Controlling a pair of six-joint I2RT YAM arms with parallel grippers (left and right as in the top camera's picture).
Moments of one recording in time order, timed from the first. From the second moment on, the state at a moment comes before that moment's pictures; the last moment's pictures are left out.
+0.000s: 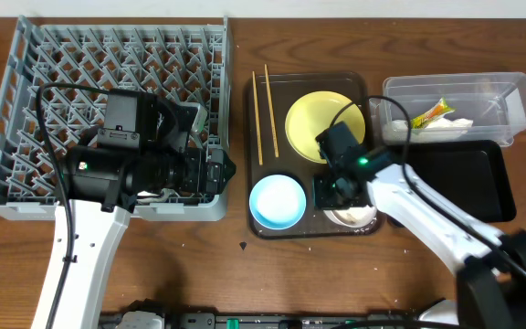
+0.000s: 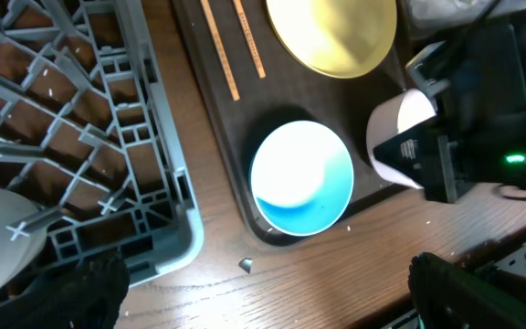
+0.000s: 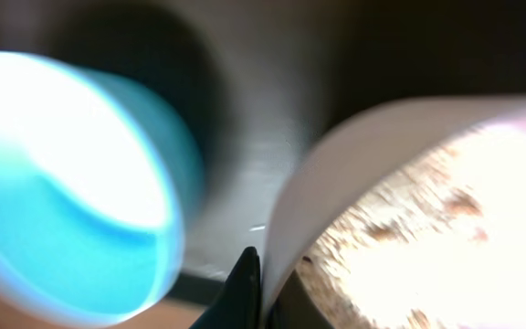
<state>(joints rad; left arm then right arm) -0.15 1.24 1.31 -1.18 0.41 -0.04 0.53 1.61 1.02 -0.77 -0.18 0.51</state>
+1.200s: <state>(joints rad) -0.15 1.24 1.31 -1.18 0.41 -0.04 -0.58 1.54 0.88 -0.64 -1.23 -0.02</state>
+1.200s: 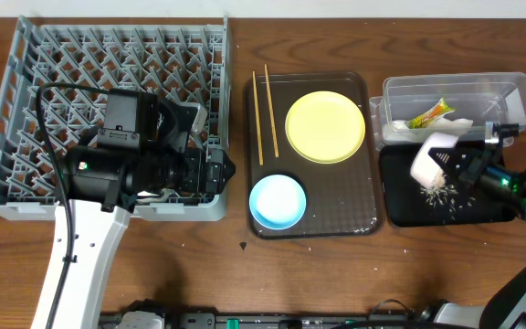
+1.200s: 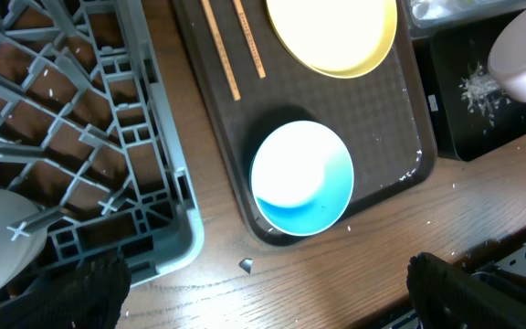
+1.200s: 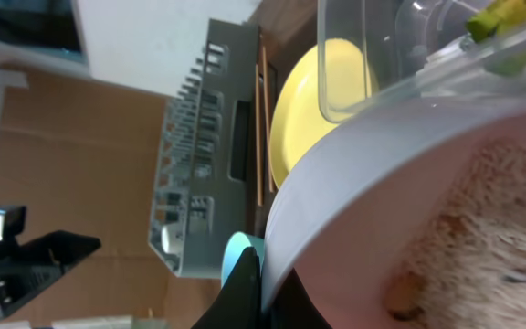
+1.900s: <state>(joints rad) -0.15 1.24 1.31 -1.18 0.41 -0.04 -0.69 1.54 0.79 -0.64 -1.35 -0.04</state>
